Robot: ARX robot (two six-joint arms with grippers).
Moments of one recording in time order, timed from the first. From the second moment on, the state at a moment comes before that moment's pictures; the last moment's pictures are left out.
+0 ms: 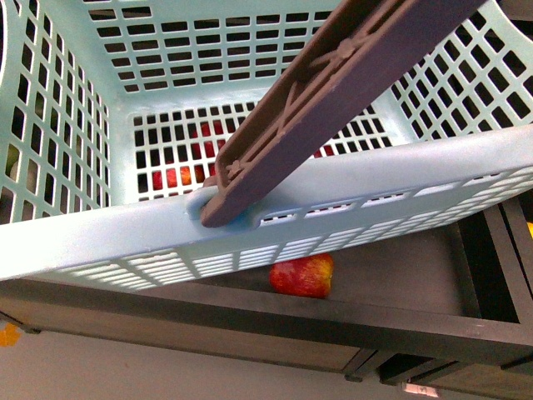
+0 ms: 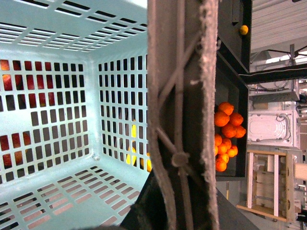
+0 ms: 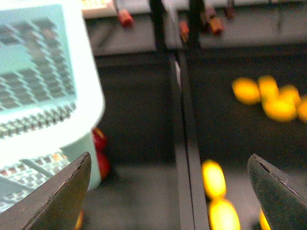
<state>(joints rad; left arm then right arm) -0.60 1.57 1.39 -0.35 0.20 -0.99 0.01 0.11 0.09 -0.18 0.11 0.11</state>
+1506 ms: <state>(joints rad) -0.60 1.57 1.39 -0.35 0.19 -0.99 -0.50 2.32 1.01 0.28 0.18 0.62</state>
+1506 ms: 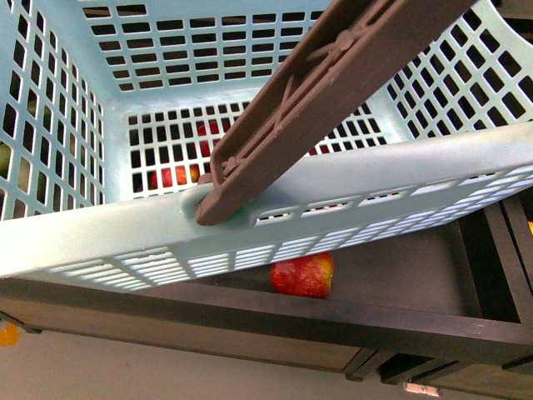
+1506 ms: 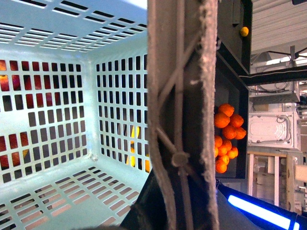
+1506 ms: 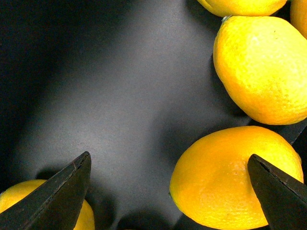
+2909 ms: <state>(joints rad) -0.60 1.57 1.39 -0.35 0.19 -0.99 -0.53 2.33 1.03 0.22 0.18 0.67</state>
